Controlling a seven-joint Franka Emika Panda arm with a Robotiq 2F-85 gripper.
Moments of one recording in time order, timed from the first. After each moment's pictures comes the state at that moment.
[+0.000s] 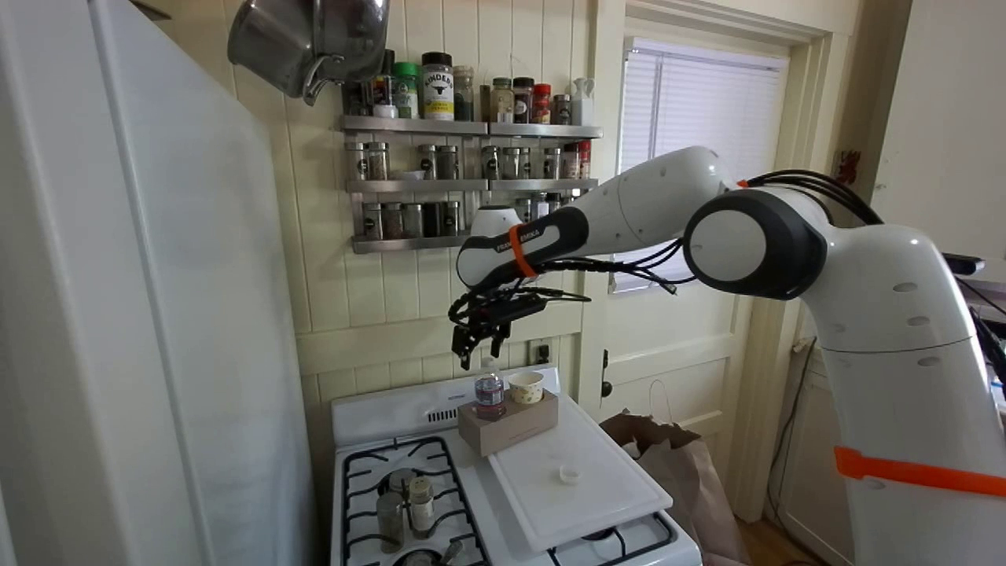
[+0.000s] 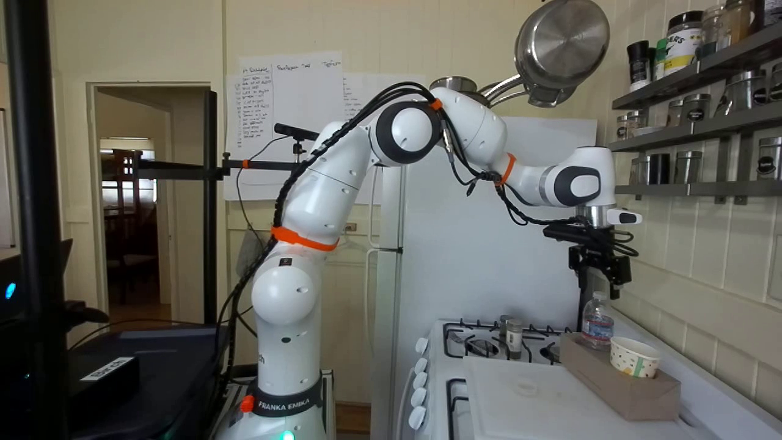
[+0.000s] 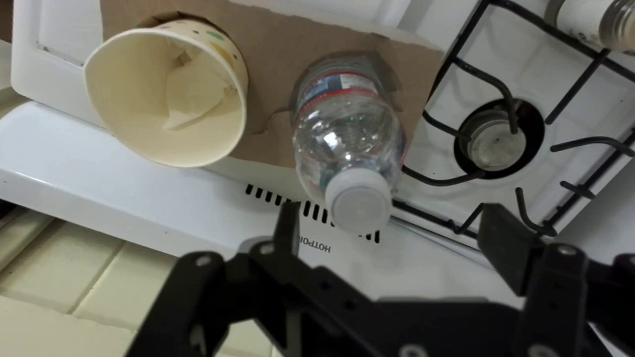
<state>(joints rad) 0.02 0.35 0.03 -1.62 -0.03 2.14 -0.05</state>
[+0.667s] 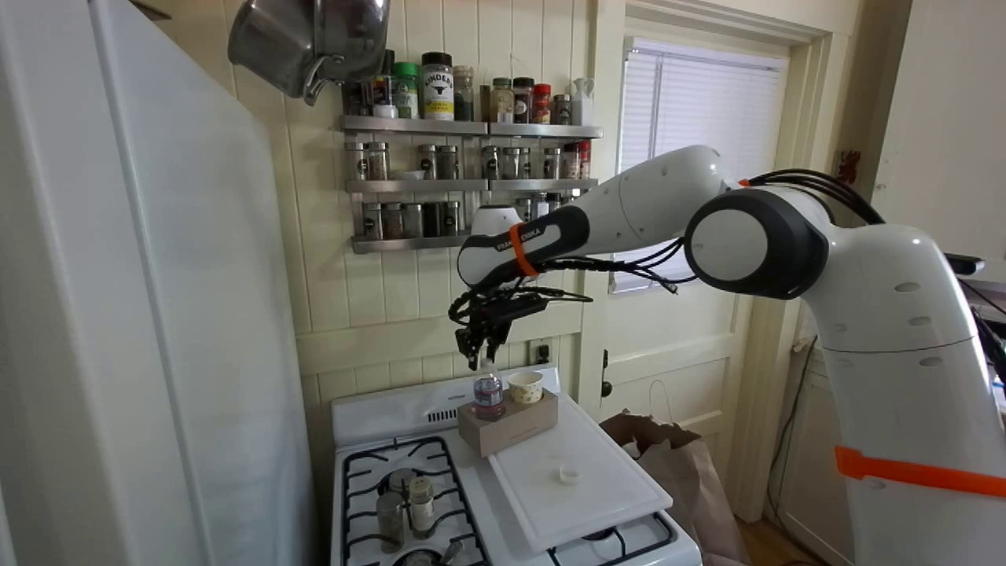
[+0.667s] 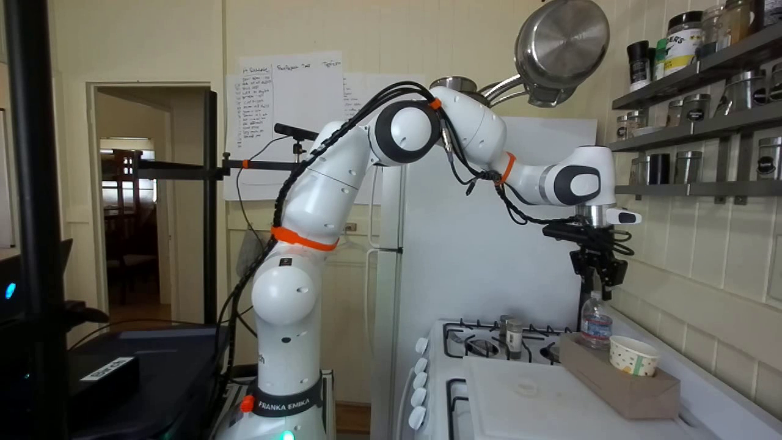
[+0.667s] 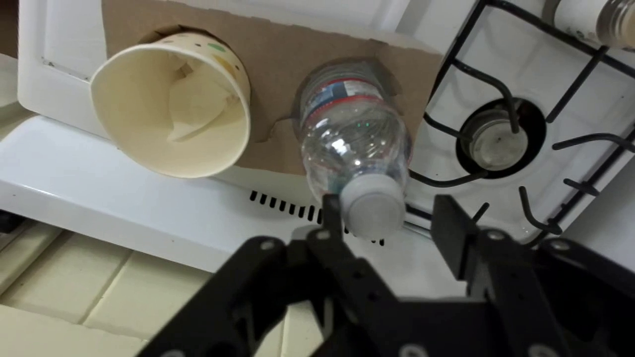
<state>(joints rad) 0.02 0.35 0.02 -1.62 -0.03 2.13 -0.02</state>
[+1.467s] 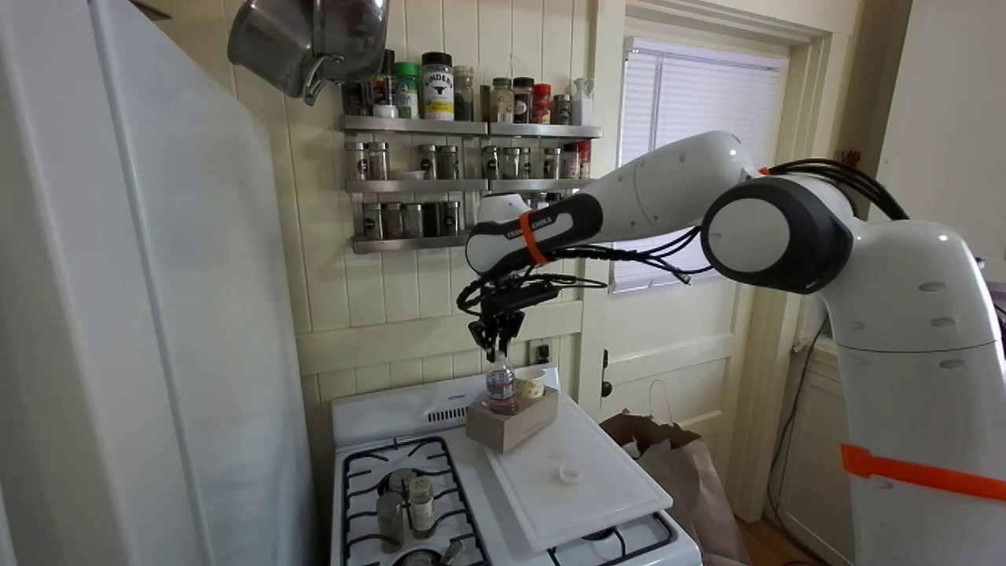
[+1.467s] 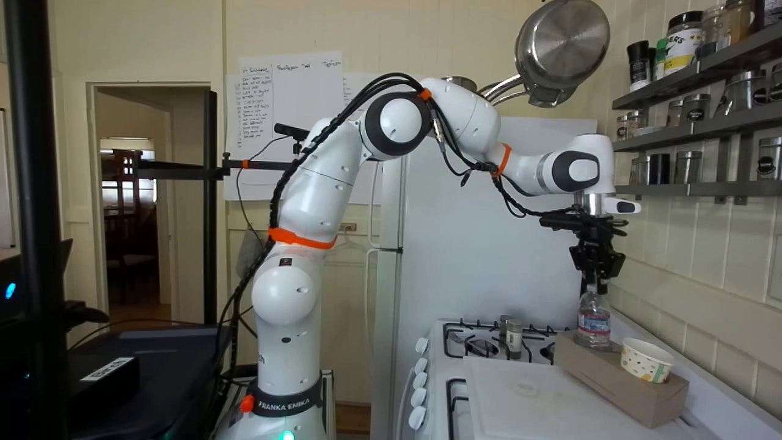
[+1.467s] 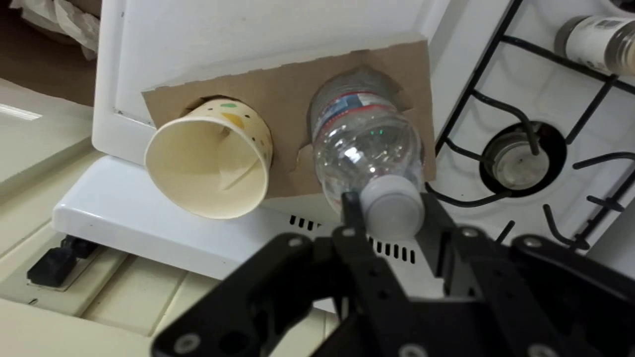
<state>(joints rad) 0.02 0.28 0.00 -1.64 -0.08 2.03 0.04</state>
